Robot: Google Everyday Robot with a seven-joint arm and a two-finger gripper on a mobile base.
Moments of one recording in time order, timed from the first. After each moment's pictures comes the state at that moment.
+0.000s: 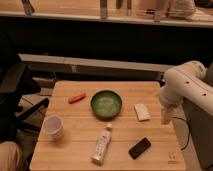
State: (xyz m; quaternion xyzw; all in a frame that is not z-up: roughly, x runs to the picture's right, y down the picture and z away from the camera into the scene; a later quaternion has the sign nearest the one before) arm 0.285 0.105 0.684 -0.28 0.02 0.02 0.96
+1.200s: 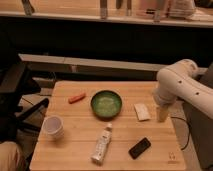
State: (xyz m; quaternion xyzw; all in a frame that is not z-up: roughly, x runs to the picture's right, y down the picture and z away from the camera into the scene) arm 0.227 0.087 0.692 -0.26 0.02 -0.03 0.96
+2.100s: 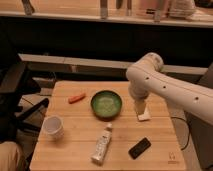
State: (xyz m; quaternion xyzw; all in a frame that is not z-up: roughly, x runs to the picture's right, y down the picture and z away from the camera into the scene) arm 0.140 0.054 0.708 -0.24 0.00 -0.12 0.96
